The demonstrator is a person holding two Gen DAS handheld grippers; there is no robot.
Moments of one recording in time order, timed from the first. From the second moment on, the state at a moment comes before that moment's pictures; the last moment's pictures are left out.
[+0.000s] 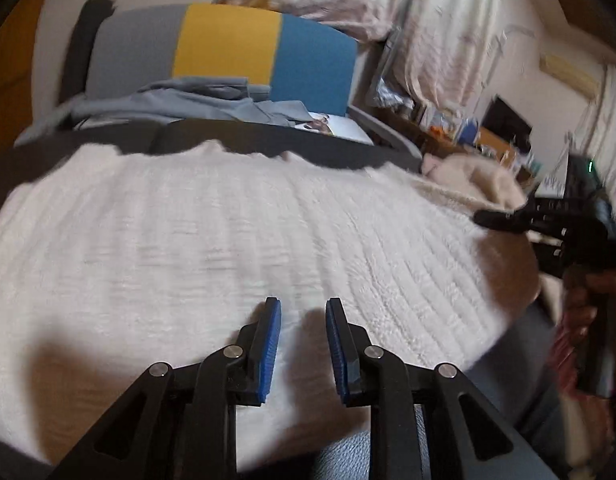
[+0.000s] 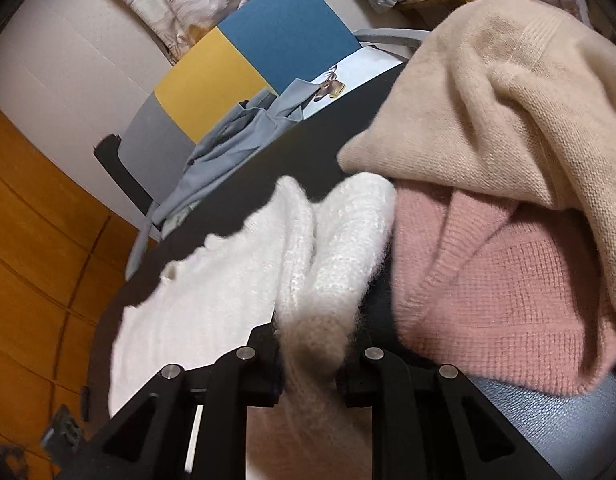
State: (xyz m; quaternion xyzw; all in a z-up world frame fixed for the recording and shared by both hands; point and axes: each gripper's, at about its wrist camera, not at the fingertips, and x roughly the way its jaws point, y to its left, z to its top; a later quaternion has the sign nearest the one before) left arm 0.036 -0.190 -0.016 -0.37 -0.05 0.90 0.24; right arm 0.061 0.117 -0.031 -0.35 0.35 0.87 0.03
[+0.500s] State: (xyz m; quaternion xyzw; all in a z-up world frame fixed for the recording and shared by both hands) left arm 0.029 -0.358 -0.037 -0.31 -0.15 0.94 0.06; right arm 0.012 0.007 0.080 -0.34 0.31 0.89 -0.05
